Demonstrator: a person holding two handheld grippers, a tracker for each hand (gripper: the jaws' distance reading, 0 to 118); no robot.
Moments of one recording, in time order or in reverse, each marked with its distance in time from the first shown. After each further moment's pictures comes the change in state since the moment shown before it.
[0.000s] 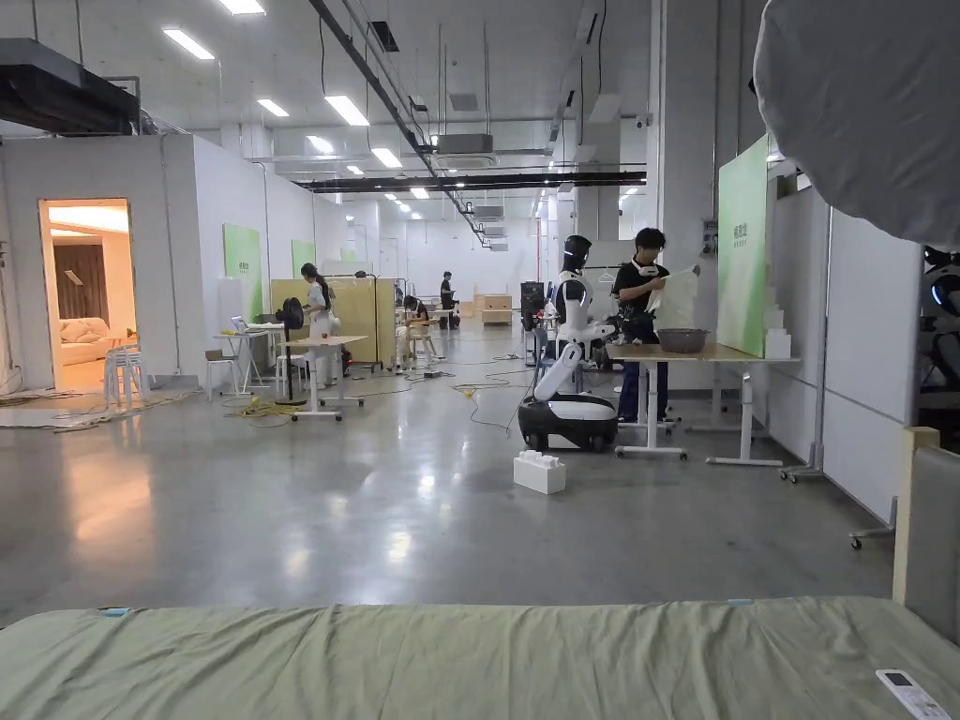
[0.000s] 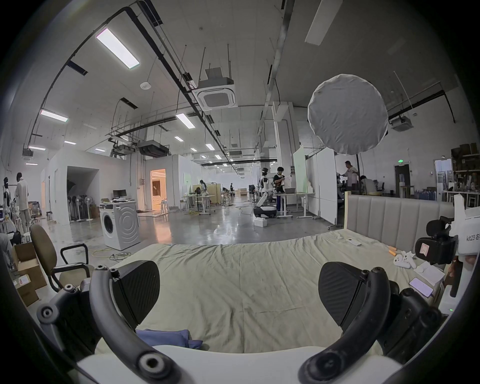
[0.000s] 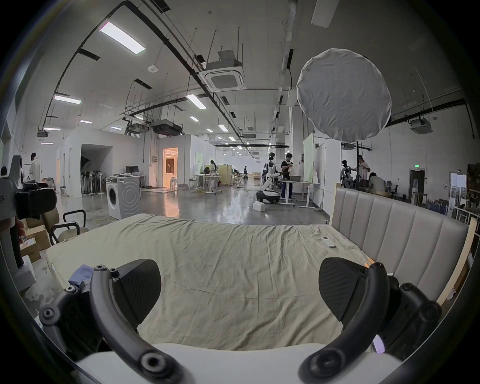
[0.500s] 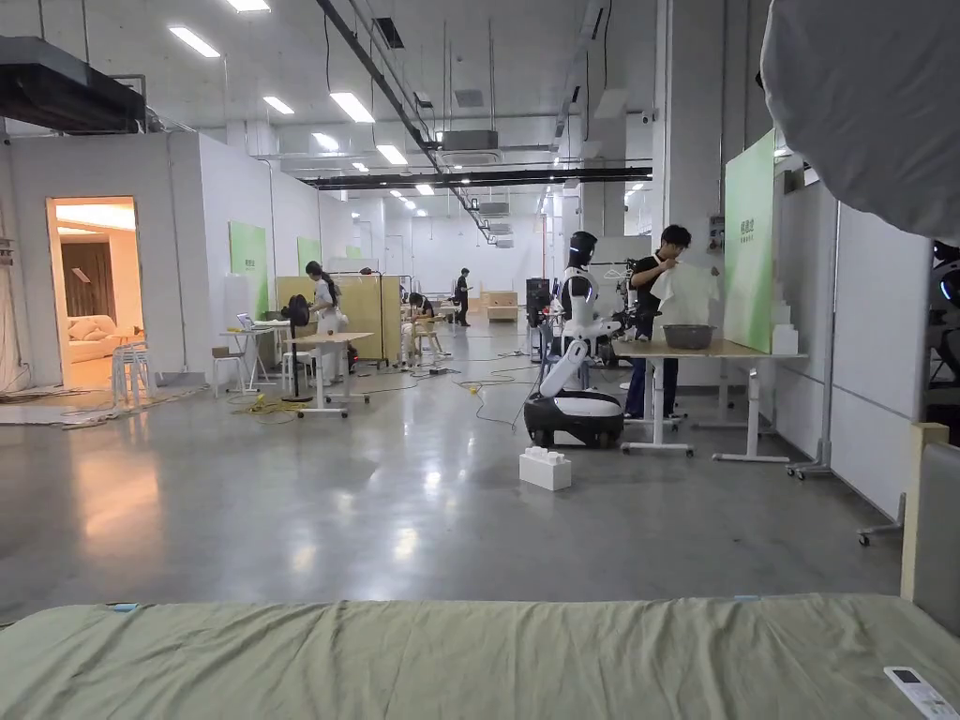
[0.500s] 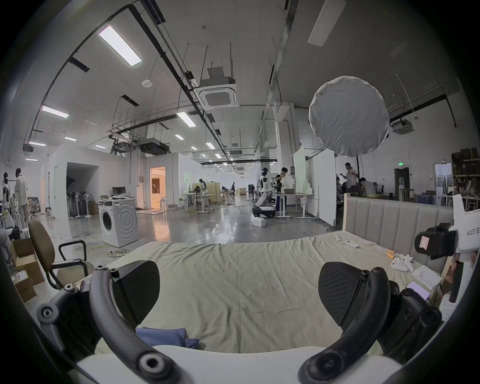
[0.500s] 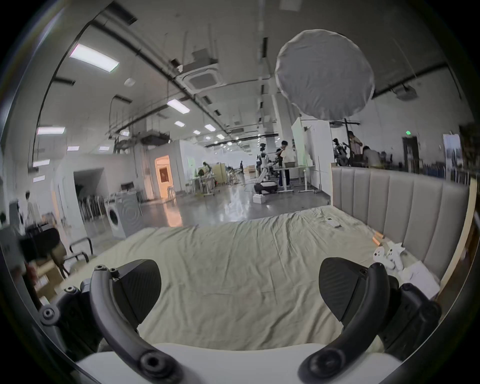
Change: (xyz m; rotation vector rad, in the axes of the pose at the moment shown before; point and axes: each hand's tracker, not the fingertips) left arm -0.001 0.003 0.000 -0.006 -0.007 0.023; right arm -0.003 0.011 0.005 -0.028 -0.033 -0.236
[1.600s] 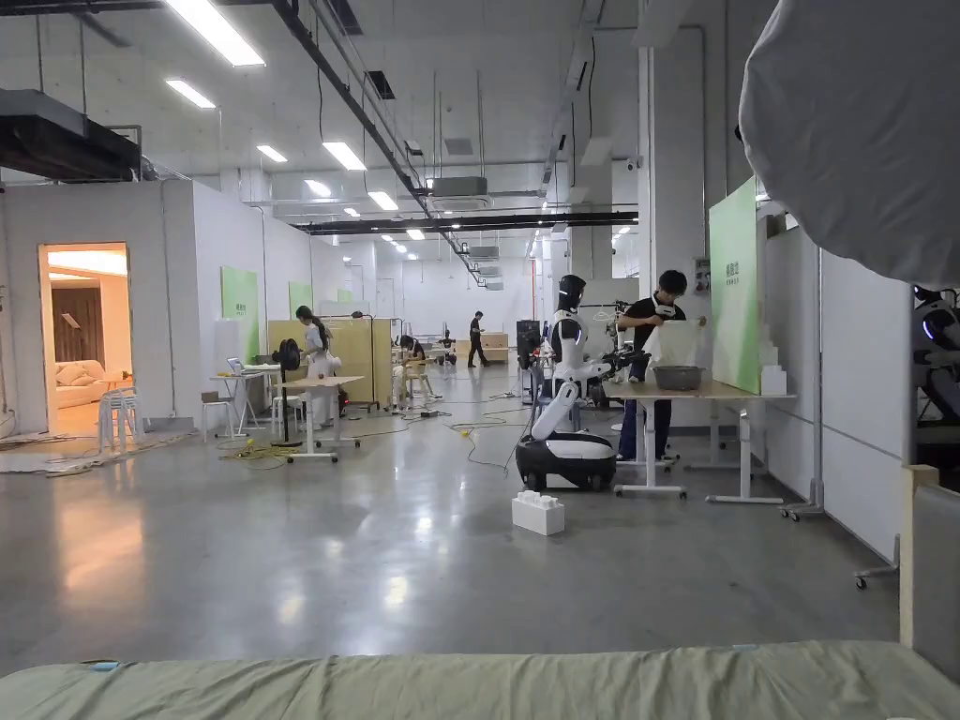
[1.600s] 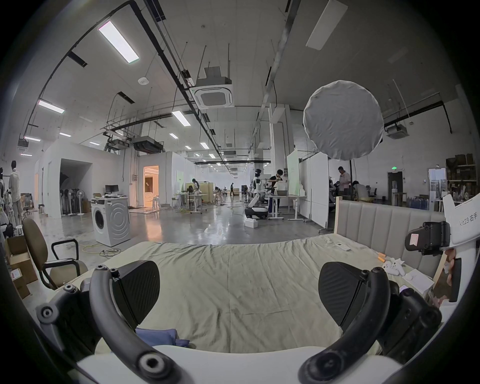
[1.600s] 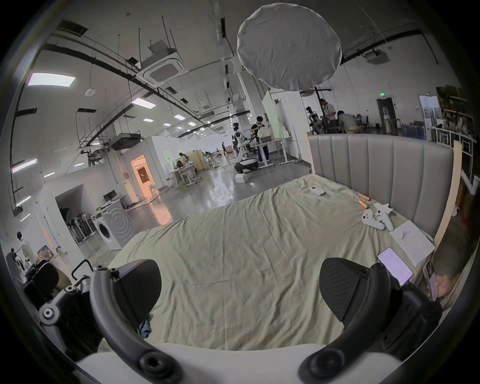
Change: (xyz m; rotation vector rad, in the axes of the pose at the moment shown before) left arm 0.007 0.008 0.003 0.006 -0.048 0.018; right arm -0.008 0.026 -0.003 -0.160 -0.117 -0.147
